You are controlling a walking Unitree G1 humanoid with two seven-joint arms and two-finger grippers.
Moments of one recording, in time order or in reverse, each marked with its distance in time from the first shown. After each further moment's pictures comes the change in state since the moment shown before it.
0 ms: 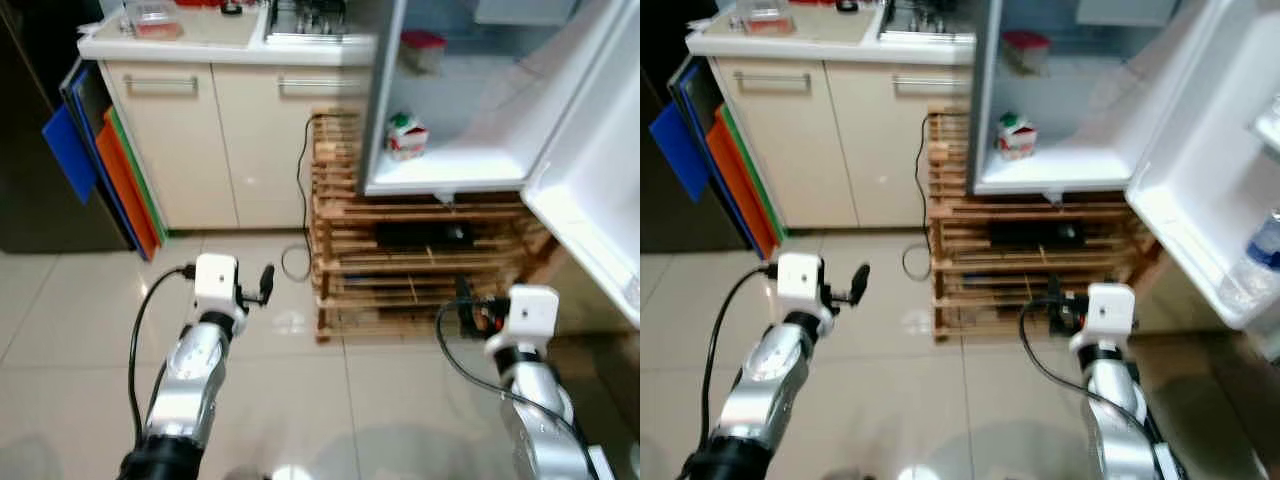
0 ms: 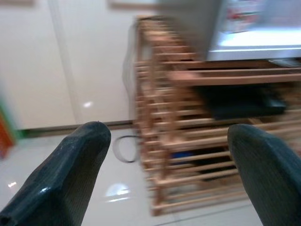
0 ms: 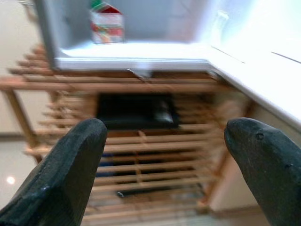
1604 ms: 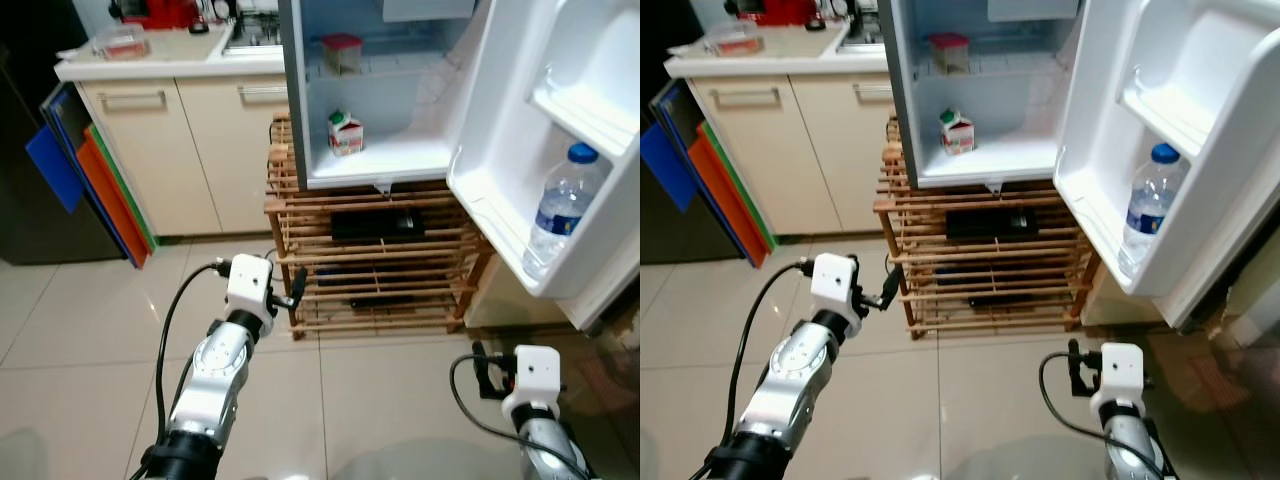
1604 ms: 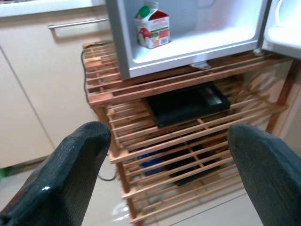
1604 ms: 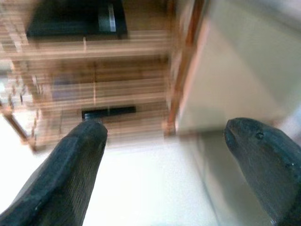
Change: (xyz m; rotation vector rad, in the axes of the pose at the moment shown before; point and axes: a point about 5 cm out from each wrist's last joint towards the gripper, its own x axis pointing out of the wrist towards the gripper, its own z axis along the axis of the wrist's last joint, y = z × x) left arm 0.006 -0.007 0.009 0.105 -0.044 -0.085; right arm -0.031 -0.022 -0.092 -0.036 0.322 -0.024
